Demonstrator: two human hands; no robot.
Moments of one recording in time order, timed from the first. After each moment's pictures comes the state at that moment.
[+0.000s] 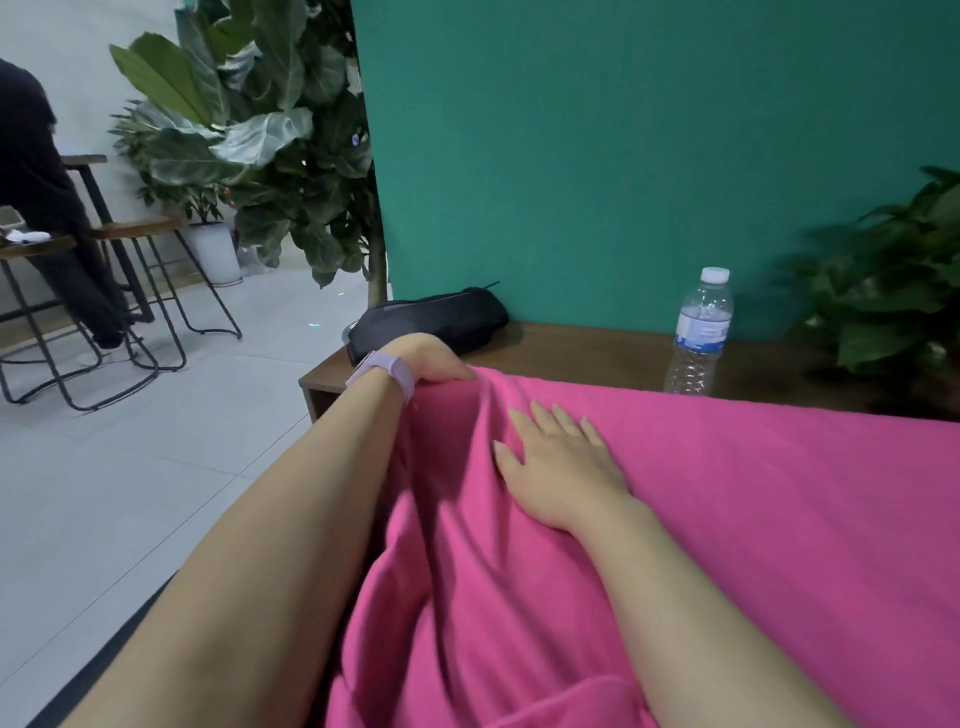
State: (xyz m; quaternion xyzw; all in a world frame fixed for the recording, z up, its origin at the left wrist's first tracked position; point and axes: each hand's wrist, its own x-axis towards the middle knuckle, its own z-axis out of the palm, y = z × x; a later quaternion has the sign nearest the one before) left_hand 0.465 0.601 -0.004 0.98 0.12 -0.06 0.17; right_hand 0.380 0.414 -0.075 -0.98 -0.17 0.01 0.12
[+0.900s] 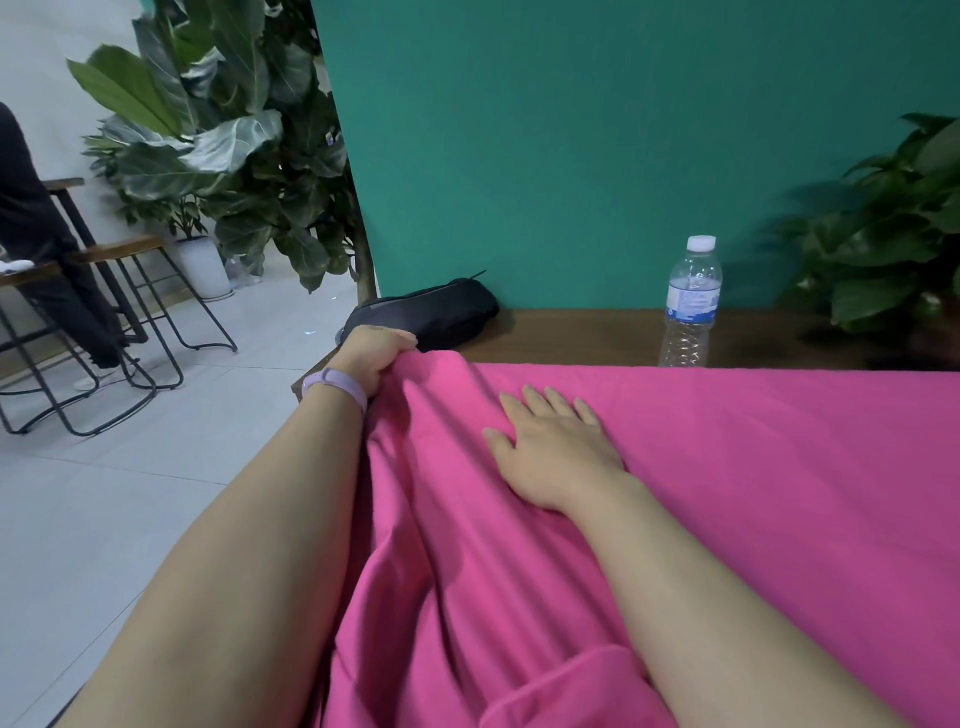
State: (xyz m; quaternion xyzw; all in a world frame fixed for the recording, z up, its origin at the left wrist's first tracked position) left_hand 0.487 0.644 -0.040 0.75 0.19 0.09 0.63; right_hand 0.378 0.417 -0.074 -0.98 -0.16 0.01 0.13
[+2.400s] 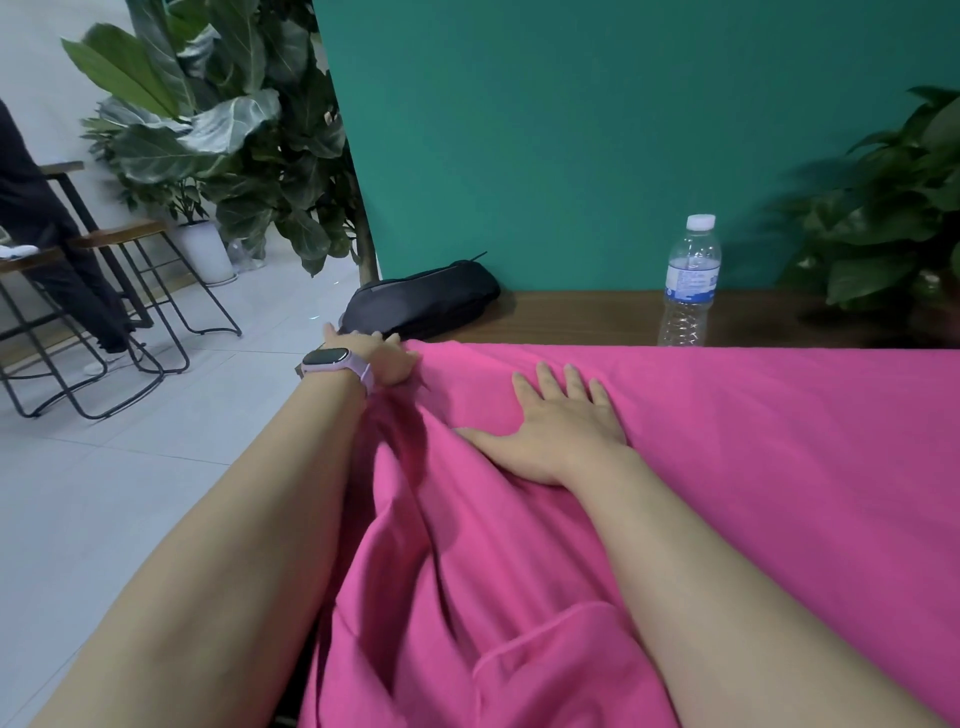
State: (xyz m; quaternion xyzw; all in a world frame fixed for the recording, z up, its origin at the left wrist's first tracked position) left_hand 0.458 0.638 -0.032 0.98 0.10 -0.08 -0.17; right_hand 0.372 0.413 -0.070 -0.99 -0.12 0.05 0.10
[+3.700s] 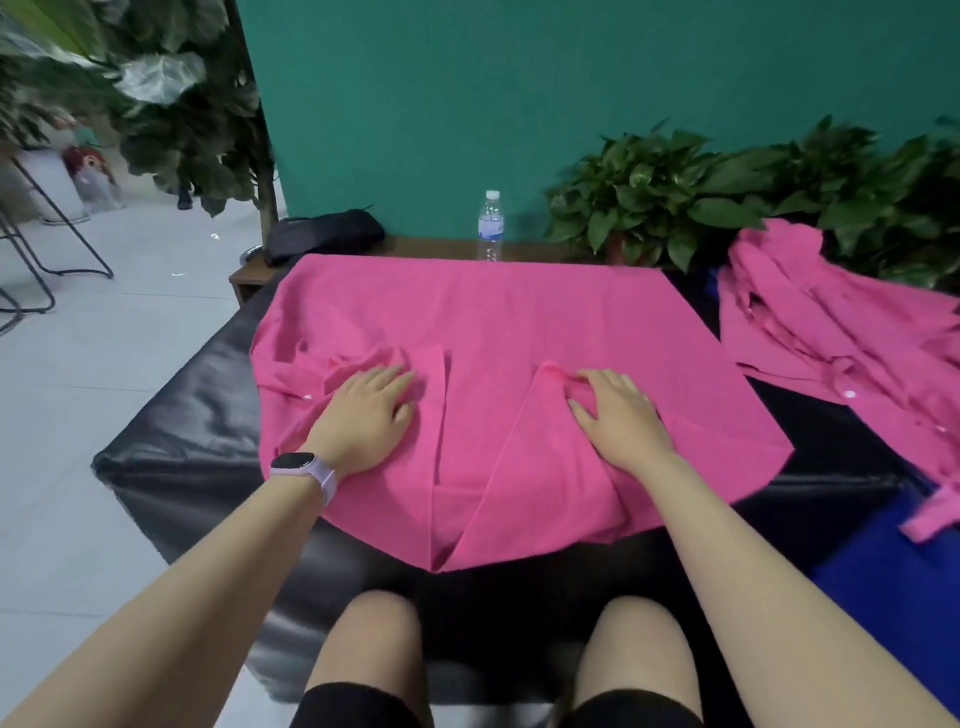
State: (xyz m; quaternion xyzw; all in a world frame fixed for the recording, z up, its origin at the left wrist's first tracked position) left_hand -0.001 0.481 -0.068 0.97 -0.18 0.12 0.11; right_hand -0.026 0.144 -0.064 -0.98 -0.03 -0.11 0.16
